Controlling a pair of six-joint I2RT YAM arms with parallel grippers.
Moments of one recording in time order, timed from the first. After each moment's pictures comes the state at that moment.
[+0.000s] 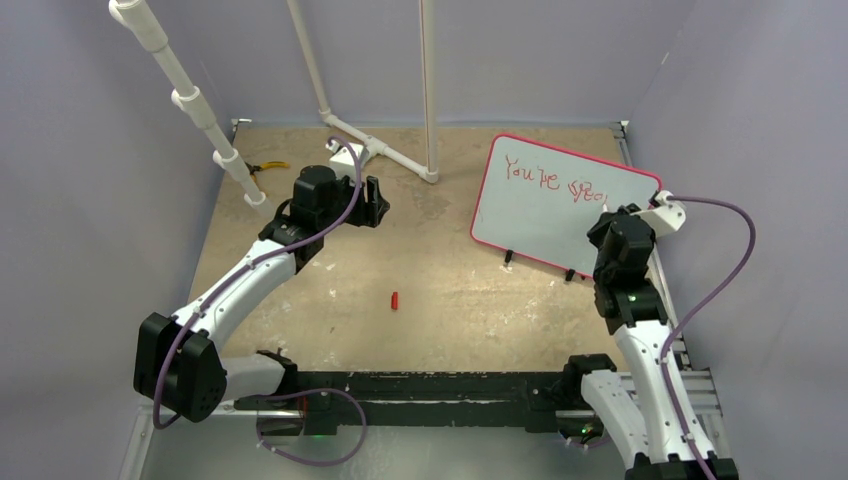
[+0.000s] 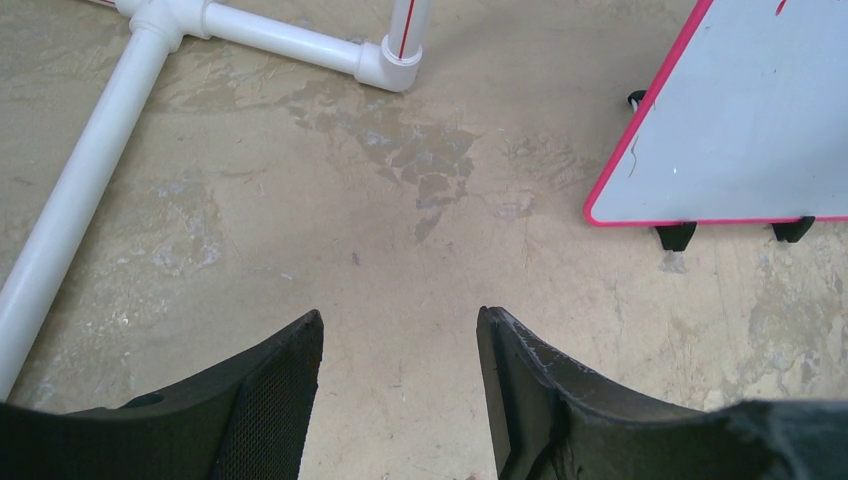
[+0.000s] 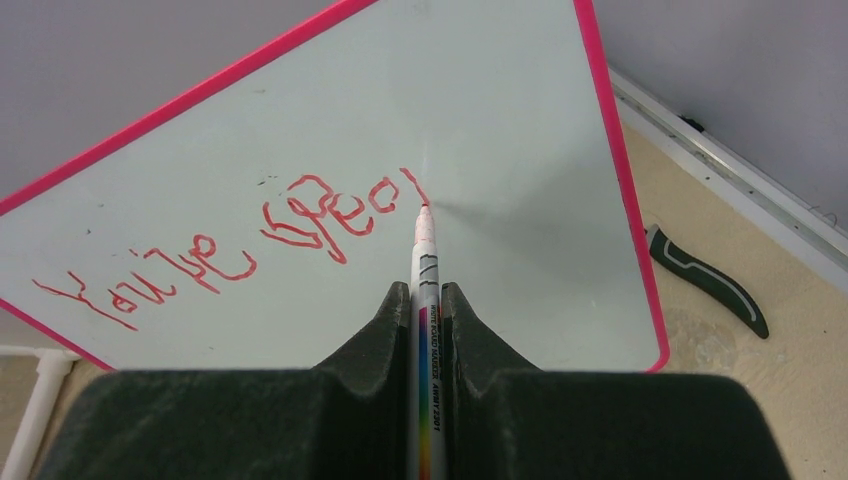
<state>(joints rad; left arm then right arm) -0.41 1.25 0.93 -0.09 0.12 -0.20 0.05 0.72 0.69 -0.25 0.50 0.57</state>
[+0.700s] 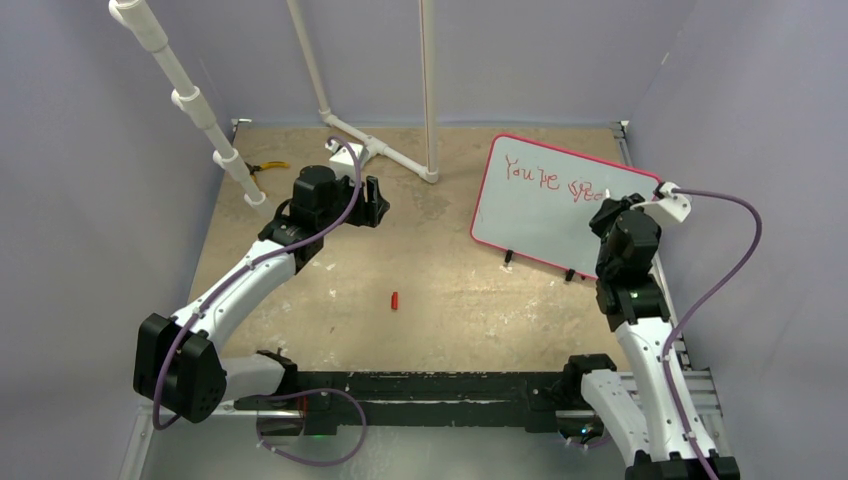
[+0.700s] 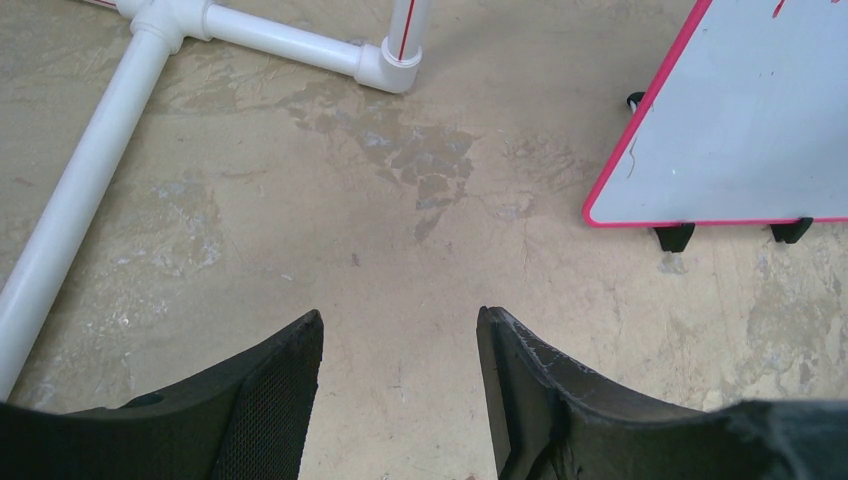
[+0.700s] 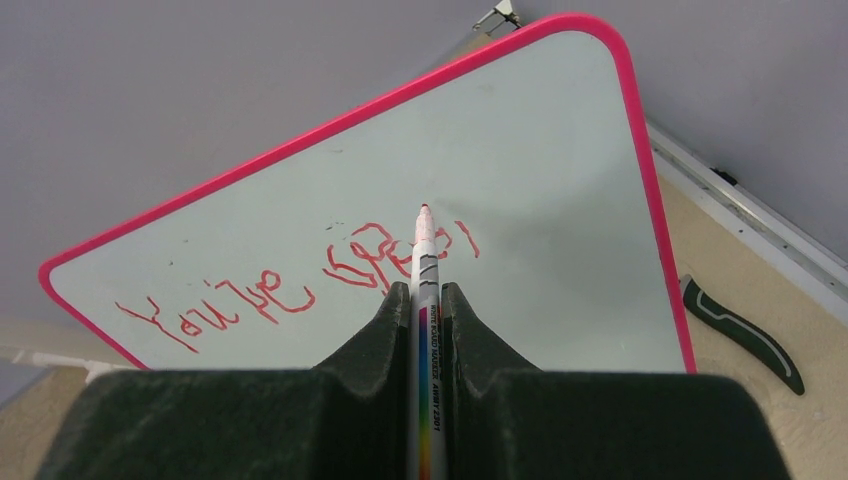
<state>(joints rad) -0.41 1.25 0.93 -0.09 0.12 -0.20 0.05 0.72 0.72 -0.16 0.48 0.53</state>
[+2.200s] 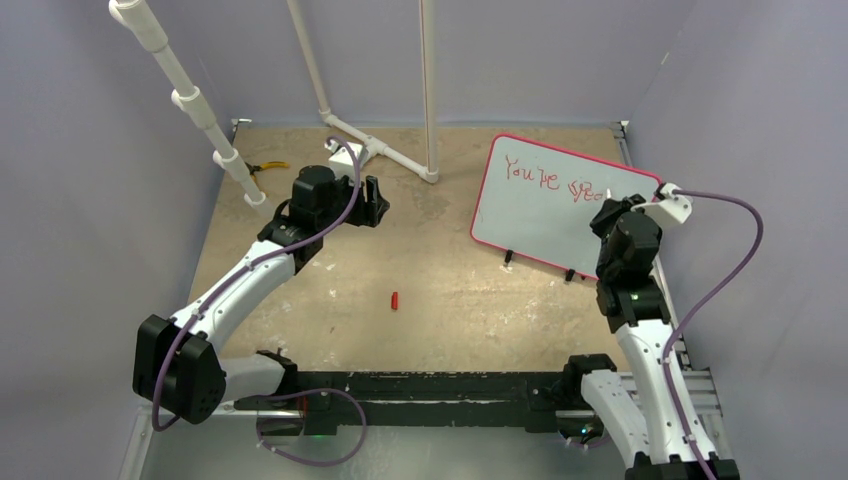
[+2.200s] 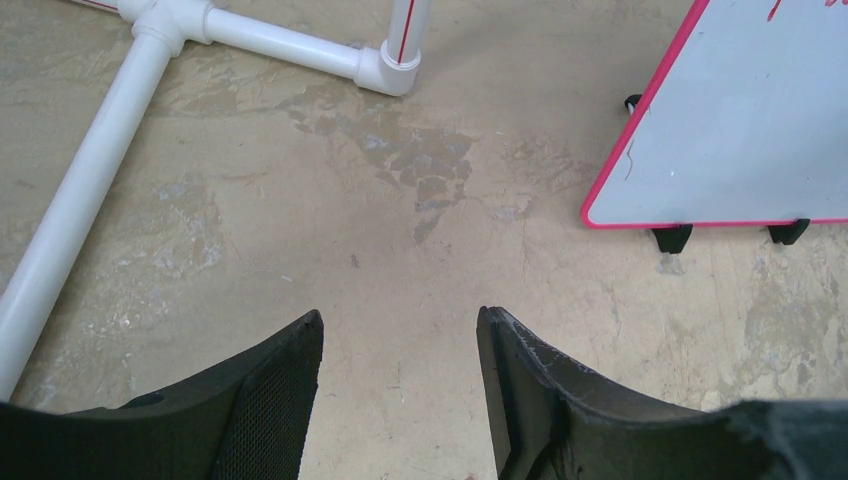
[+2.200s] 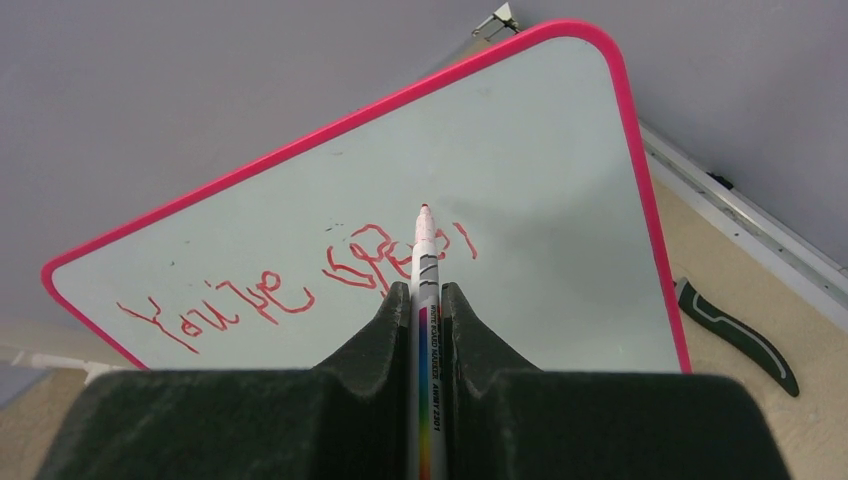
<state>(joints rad) -0.41 1.24 0.93 -0.09 0.12 -0.20 0.05 0.71 0.72 -0.16 0.49 0.52</state>
